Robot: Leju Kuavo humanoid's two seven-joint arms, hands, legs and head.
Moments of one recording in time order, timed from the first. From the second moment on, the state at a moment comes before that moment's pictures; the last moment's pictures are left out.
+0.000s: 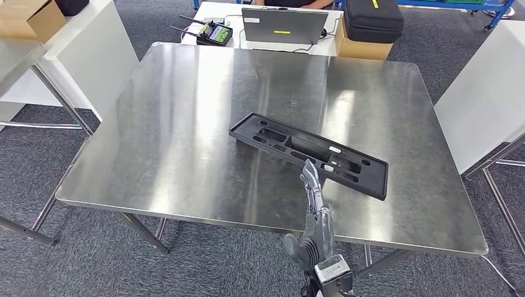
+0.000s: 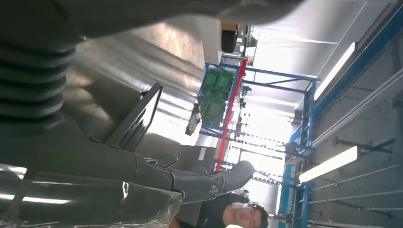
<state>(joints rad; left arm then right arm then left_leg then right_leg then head) -0.08 -0.10 1.16 -0.23 -0.48 0.05 -0.37 0.08 0.13 0.38 -1.65 0.27 -0.21 -0.65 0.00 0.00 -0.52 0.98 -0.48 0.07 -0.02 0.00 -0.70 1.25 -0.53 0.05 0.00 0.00</state>
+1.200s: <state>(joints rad) -0.09 -0.14 1.26 -0.23 -0.41 0.03 -0.40 0.13 0.16 0.22 -1.57 0.24 -0.18 -0.63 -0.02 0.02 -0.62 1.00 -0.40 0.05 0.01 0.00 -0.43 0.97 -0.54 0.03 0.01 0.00</state>
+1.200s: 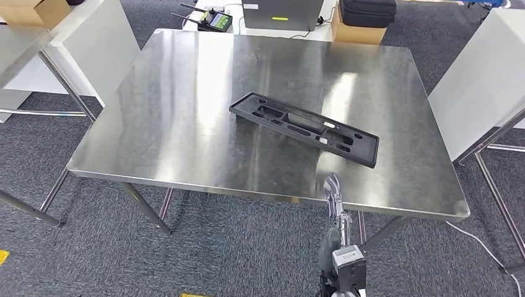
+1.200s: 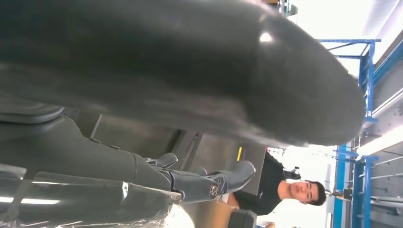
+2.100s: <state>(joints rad) -0.08 -0.14 1.25 -0.23 -0.44 -0.02 -0.41 0.17 0.16 0.12 -1.57 0.24 -0.16 -0.61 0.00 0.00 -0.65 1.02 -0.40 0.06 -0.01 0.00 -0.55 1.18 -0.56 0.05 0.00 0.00</state>
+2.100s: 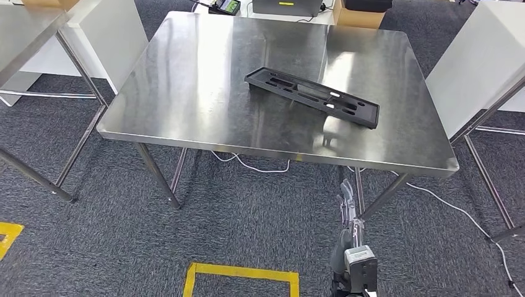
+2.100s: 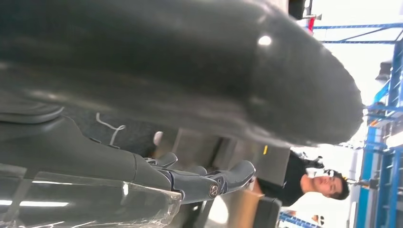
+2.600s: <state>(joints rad) -0.07 -0.14 1.25 -0.23 -0.48 -0.05 -0.41 0.22 0.16 0.10 -1.60 0.23 -0.18 -0.61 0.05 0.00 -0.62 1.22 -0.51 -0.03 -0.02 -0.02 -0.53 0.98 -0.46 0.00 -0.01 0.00</state>
